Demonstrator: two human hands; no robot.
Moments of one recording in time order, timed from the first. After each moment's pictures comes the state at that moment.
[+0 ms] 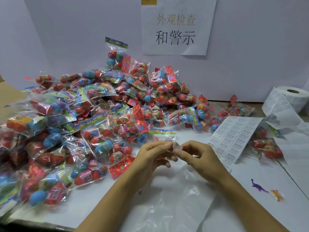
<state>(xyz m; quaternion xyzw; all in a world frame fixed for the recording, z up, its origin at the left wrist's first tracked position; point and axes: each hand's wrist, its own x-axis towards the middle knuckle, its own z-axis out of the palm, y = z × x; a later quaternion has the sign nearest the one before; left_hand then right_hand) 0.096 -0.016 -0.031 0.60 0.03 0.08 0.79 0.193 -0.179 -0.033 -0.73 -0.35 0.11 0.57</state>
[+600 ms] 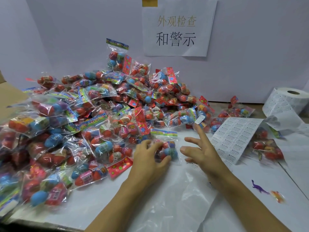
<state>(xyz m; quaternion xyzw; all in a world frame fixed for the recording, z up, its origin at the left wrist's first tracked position) 0.102 -0.012 -0.061 0.91 0.18 0.22 0.31 0.205 -0.177 -0.040 -0.70 -0.25 0.18 0.65</state>
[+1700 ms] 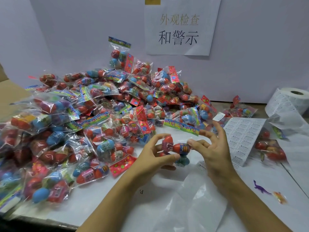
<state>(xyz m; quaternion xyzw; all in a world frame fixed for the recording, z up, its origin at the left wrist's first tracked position) 0.097 -0.015 -0.038 0.64 0.09 0.09 0.76 0.213 -0.175 -0.046 -0.60 -0.21 0.06 0.77</state>
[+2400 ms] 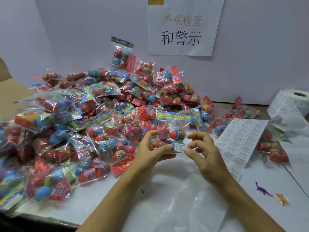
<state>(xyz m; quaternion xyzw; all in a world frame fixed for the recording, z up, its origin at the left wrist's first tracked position) 0.103 -0.009 -0.041 0.58 0.09 0.17 0.79 0.191 -0.176 -0.037 -0.73 -0.36 0.03 0.59</state>
